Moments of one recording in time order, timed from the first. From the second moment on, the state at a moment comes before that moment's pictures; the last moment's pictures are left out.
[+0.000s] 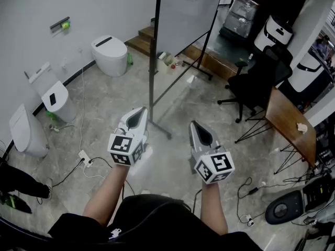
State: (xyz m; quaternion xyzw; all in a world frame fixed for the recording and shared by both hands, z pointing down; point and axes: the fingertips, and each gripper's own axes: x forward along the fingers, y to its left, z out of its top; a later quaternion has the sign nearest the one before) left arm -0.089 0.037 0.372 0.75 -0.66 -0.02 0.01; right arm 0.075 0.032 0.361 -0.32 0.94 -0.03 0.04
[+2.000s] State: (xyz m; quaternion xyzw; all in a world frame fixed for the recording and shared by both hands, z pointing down) left arm -0.147 0.038 0.410 0.77 -0.63 -0.02 0.03; right arm 0.026 0.032 0.387 -0.34 0.94 -0.06 0.05
